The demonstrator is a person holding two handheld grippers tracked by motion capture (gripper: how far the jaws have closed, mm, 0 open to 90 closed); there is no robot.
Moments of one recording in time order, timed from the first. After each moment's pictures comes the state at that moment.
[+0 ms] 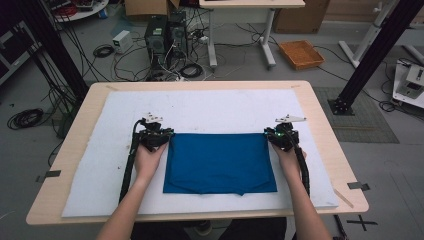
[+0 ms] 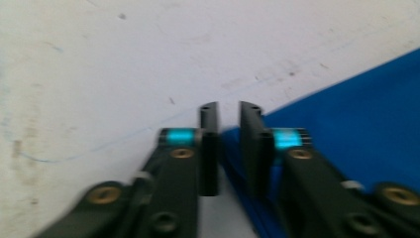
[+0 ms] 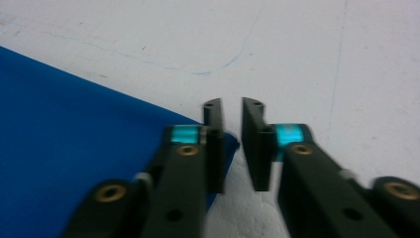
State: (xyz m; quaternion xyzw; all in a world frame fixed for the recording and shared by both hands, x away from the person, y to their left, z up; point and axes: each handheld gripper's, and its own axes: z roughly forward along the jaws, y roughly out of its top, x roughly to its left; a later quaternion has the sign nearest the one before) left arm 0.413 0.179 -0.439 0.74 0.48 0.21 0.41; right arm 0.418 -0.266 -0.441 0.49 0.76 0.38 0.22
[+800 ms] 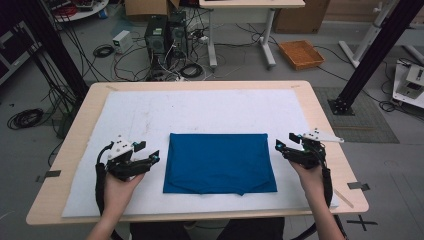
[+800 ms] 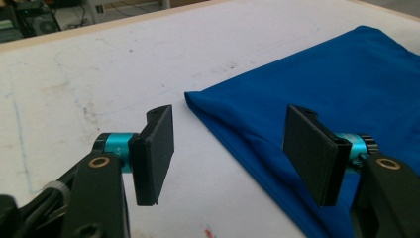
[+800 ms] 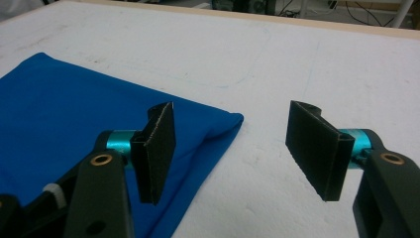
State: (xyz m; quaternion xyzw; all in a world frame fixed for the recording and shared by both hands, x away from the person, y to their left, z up) left arm 0.298 0.227 -0.413 0.74 0.40 0.25 0.49; right arm 0.337 -0.311 -0.409 0.45 0.72 0.48 0.23
